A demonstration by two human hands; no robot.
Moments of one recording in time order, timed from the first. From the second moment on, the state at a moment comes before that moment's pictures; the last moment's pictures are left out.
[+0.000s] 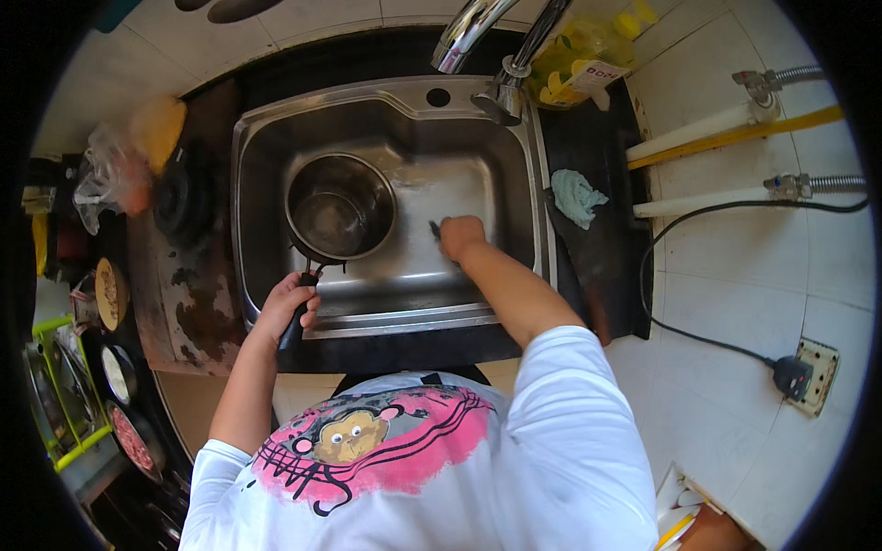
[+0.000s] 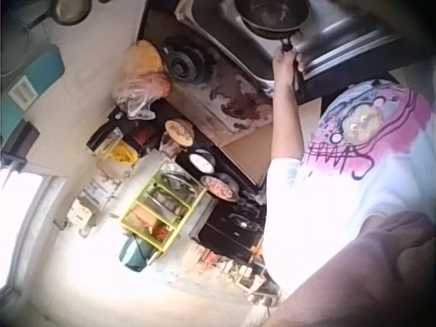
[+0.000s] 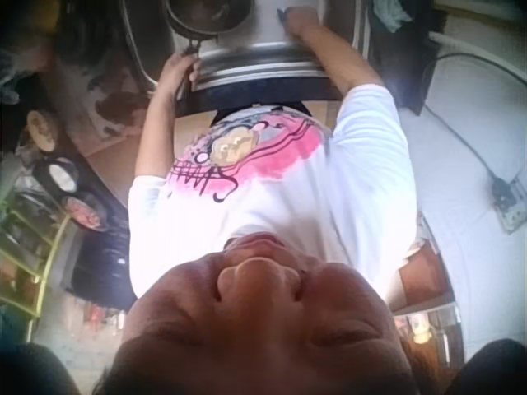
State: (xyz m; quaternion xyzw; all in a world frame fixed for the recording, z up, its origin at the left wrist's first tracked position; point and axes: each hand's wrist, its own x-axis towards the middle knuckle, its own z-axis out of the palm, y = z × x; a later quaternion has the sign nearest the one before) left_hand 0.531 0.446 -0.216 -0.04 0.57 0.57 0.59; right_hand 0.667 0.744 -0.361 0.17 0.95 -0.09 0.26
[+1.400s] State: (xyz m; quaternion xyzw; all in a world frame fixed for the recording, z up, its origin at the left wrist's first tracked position) left_hand 0.493 0.526 -0.237 0.43 0.84 0.31 0.09; right_hand 0.637 0.699 -0.373 -0.14 0.89 -0.42 0.09
